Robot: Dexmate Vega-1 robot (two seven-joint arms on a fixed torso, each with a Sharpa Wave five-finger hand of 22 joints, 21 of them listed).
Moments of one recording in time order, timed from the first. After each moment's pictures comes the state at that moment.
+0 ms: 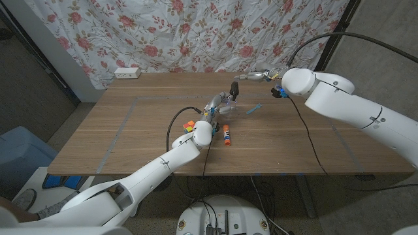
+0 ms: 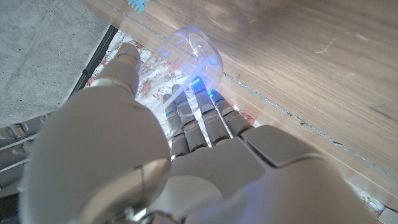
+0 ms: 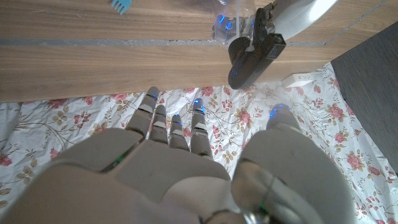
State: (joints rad) left arm 0.70 0.33 0.79 -1.45 0.14 0.12 0.46; left_hand 1.03 0.00 0.35 -0.17 0.22 0.33 -0.03 0.83 0.28 0.54 -0.13 0.47 0.48 0.57 -0.05 0.32 0.33 0.28 -0.04 0.20 0.17; right arm -0.47 -0.93 -0.74 -2.29 0.04 -0.92 0.10; right_hand 0.65 -0.01 0.13 -0.01 0.24 0.37 0.14 0.24 0.27 0.07 0.21 0.20 0.19 0.06 0.22 0.22 0.23 0.28 0.22 0.18 0.17
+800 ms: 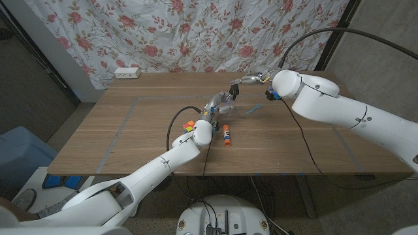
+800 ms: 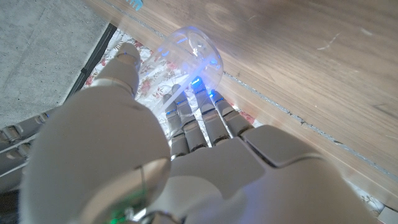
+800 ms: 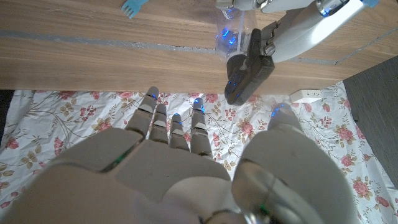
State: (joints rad) left arm 0.69 0.32 0.79 -1.44 0.14 0.12 0.46; left_hand 1.03 0.00 0.35 -0.17 0.22 0.33 -0.03 0.84 0.28 0.55 -0.12 0.47 0.48 0.57 -0.05 0.31 0.32 0.28 -0.04 0.20 0.17; right arm -0.36 -0.89 -0.91 -2.31 -0.08 -1.08 0.13; right_hand 0.64 -0.02 0.14 -0.03 0.27 0.38 0.15 0.24 0.28 0.08 0.21 0.20 0.19 0.08 0.22 0.22 0.23 0.28 0.22 0.18 0.17
